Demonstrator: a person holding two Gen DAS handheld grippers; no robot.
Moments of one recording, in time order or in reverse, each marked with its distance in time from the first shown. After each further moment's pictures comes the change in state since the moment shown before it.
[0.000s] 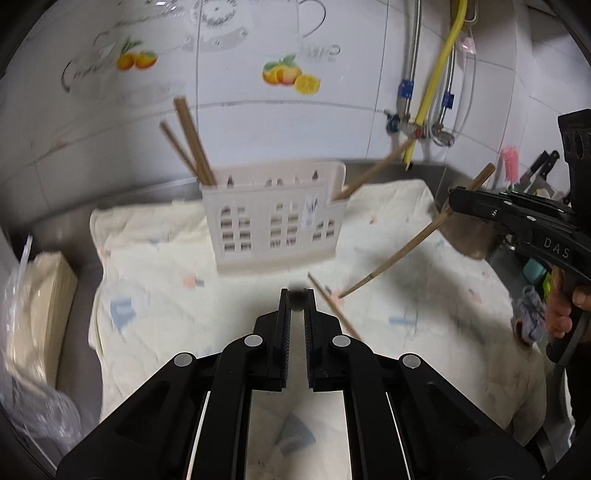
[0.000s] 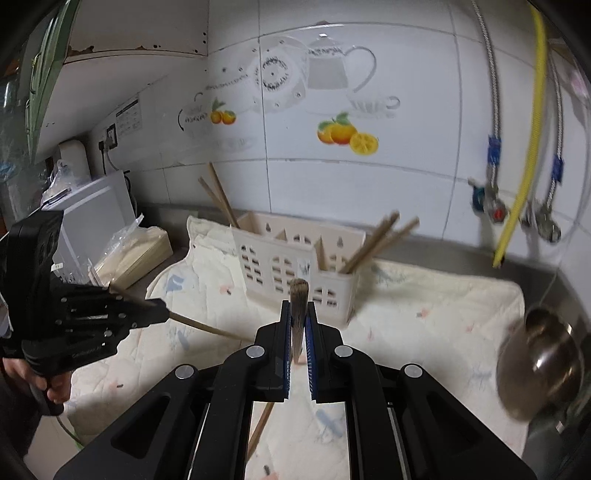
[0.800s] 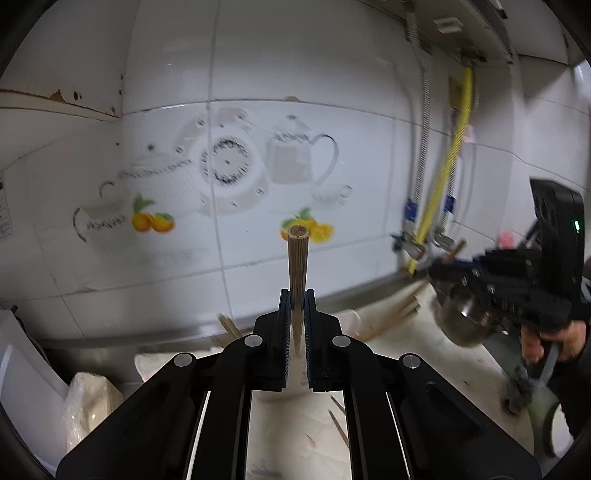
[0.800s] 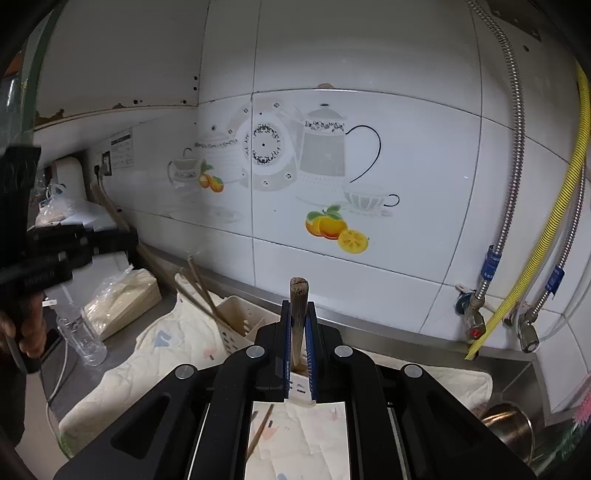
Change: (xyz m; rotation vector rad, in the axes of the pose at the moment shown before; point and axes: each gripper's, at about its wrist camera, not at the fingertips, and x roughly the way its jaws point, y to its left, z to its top) left arm -0.071 0.023 0.145 0.052 -0.248 0.027; right arm -0.005 -0.020 0.116 -0.071 -0.061 -0.024
